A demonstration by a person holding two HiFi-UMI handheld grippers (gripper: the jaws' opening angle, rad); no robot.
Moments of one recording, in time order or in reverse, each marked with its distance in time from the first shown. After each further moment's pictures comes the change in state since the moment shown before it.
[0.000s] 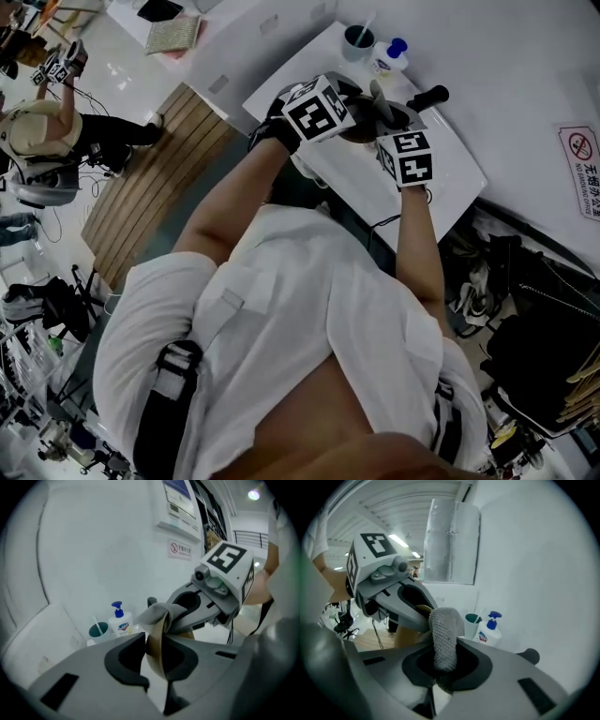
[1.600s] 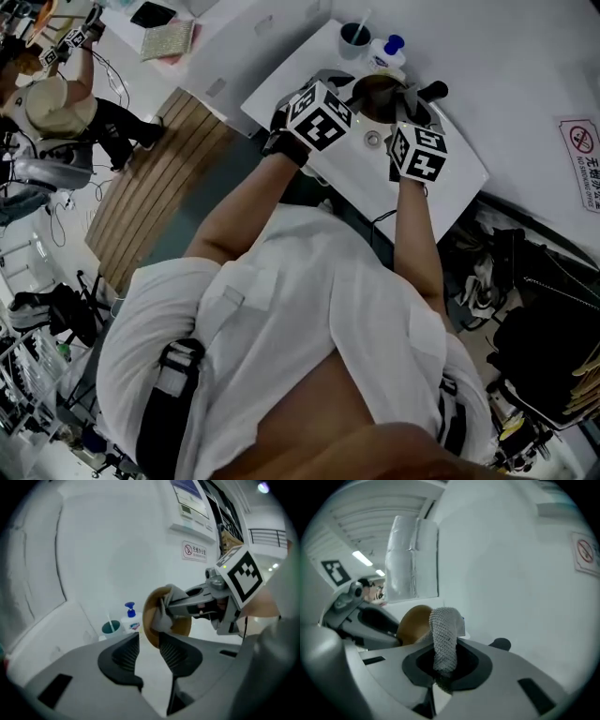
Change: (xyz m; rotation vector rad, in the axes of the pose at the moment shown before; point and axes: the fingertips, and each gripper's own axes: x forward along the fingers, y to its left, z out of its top) left arm -0.008 0.016 0.006 -0.095 -0.018 0.185; right arm -0.024 -0.066 0.005 0.326 -0.156 -0.304
